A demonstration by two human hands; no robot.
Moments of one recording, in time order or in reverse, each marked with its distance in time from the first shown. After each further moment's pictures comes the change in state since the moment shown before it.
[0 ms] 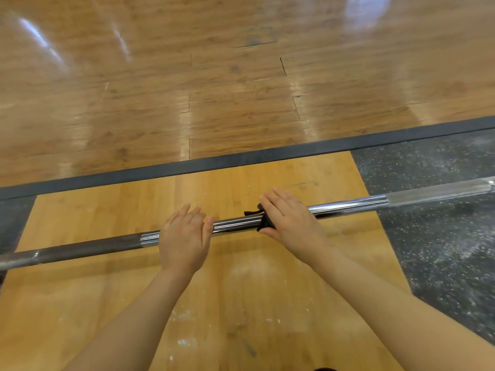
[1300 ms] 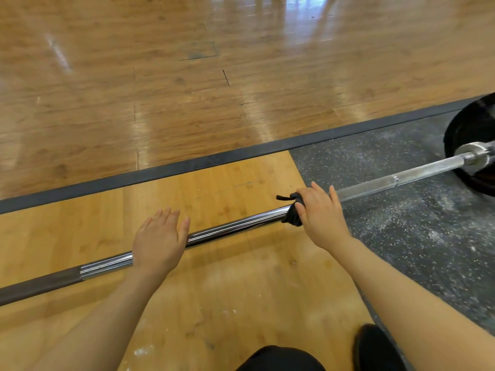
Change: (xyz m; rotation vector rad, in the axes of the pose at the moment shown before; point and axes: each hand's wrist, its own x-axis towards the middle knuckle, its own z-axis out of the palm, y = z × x) left_hand 0.001 0.049 0.003 0.004 -0.104 0.047; right_hand -0.105 0.101 -0.045 0.042 0.033 0.585
